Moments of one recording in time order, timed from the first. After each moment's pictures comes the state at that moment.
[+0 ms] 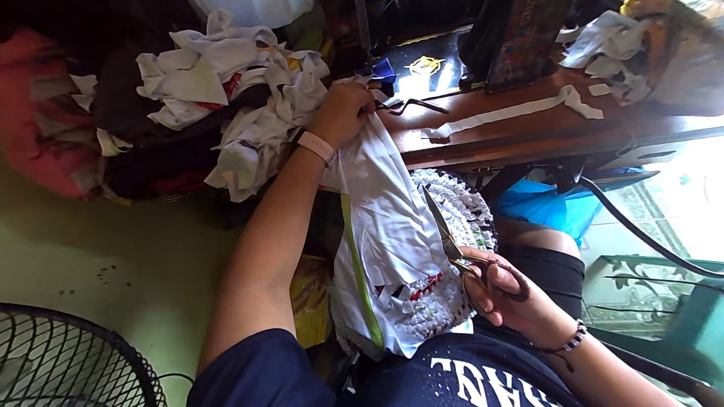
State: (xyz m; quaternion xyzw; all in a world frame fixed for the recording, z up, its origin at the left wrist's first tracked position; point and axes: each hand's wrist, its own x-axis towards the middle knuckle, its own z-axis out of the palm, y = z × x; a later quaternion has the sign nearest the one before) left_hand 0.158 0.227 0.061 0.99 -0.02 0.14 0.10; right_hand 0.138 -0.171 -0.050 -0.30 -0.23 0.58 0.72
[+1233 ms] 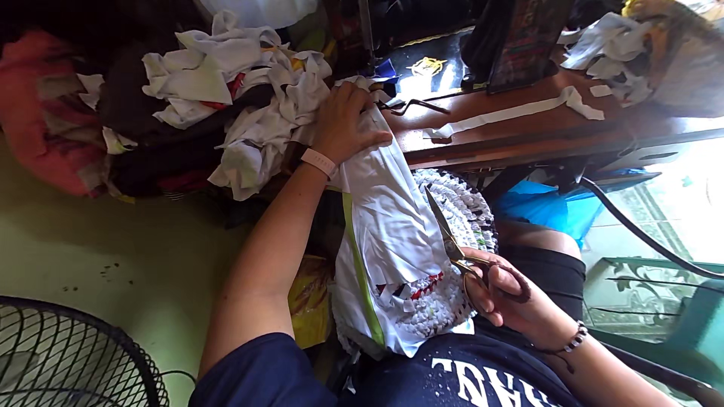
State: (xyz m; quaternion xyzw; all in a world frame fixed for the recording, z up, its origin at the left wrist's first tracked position) left_hand 0.142 0.221 0.042 0.98 0.08 0.18 0.10; right_hand 0.137 -0.173 -0.050 -0.30 -0.23 0.58 0.72
